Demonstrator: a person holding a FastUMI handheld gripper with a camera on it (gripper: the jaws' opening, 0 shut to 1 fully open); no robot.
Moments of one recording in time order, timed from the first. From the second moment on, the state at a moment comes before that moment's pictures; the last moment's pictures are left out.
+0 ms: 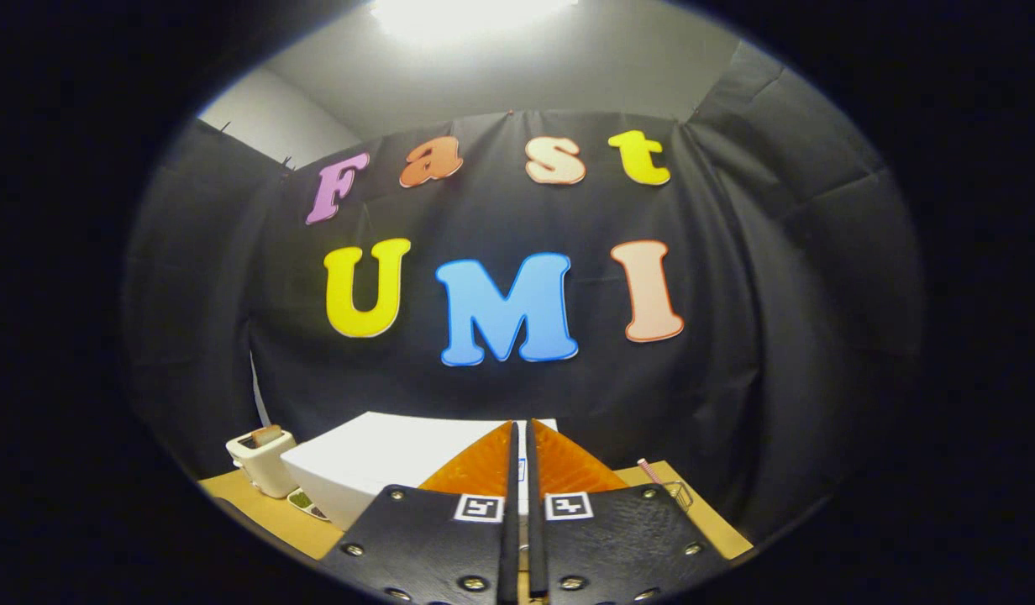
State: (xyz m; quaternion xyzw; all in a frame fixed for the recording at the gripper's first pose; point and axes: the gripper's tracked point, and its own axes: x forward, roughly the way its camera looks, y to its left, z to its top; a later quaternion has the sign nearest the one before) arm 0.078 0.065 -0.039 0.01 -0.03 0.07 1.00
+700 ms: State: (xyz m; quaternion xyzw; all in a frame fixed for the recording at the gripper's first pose) arm 0.018 0.017 0.031 0.00 -0.05 -0.03 1.00
